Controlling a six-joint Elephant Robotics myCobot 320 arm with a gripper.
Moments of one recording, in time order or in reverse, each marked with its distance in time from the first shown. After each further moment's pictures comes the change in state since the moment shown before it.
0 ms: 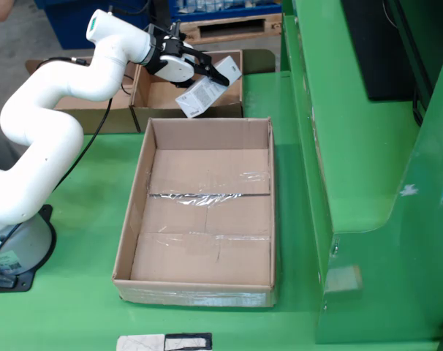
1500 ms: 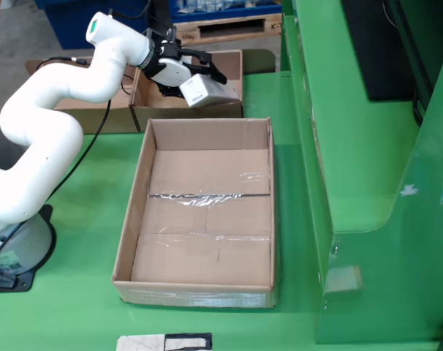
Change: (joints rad) arm 0.014 -0.011 -0.008 -0.011 0.021 -0.055
